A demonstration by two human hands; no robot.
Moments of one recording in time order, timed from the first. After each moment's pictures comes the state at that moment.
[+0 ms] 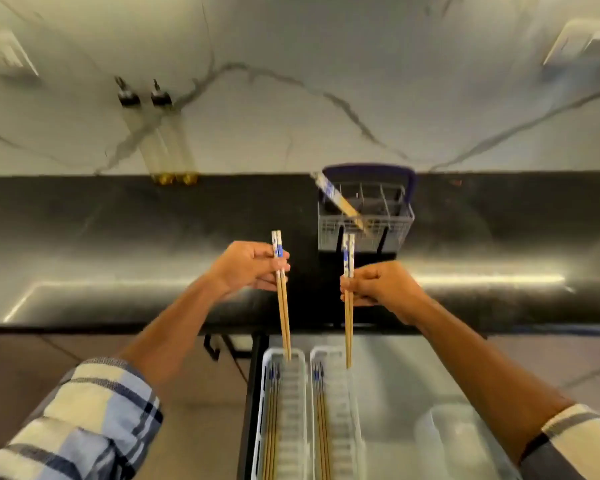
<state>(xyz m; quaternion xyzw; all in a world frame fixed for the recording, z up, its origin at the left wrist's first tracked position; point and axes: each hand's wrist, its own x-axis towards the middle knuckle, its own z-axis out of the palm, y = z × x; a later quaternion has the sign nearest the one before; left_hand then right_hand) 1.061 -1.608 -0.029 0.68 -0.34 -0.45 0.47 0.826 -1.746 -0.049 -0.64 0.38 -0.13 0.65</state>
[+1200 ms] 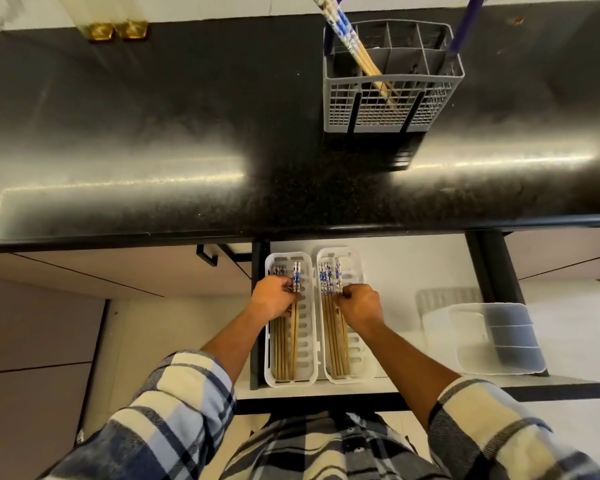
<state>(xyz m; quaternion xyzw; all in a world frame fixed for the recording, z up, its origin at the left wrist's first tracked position) 0.988 -1.547 -0.274 0.79 -0.22 -0.52 0.24 0.817 -1.632 -0.274 -0.68 0.60 0.04 0.43</state>
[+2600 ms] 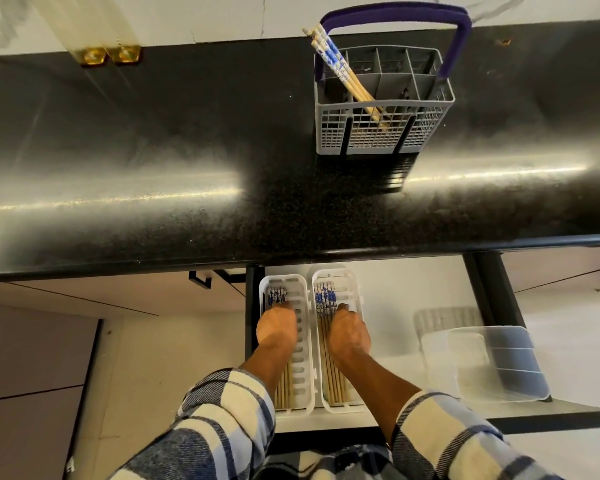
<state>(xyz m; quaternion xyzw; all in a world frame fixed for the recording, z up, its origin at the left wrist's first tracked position) 0.953 -1.565 -0.279 0.85 -0.40 -0.30 -0.15 0.837 -1.615 -0.272 -0.74 0.59 0.13 0.29</state>
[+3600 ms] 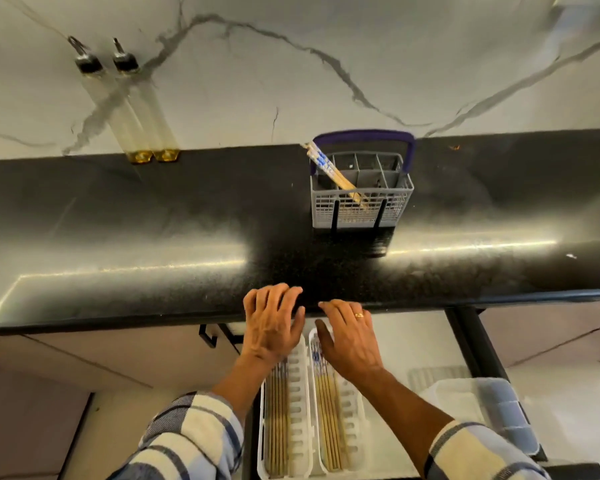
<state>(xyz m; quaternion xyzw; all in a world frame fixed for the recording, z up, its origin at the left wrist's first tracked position) 0.996 -1.586 -0.195 0.77 -0.58 0.16 0.22 0.835 -1.659 -0.196 -0.90 0.37 -0.17 0.12</state>
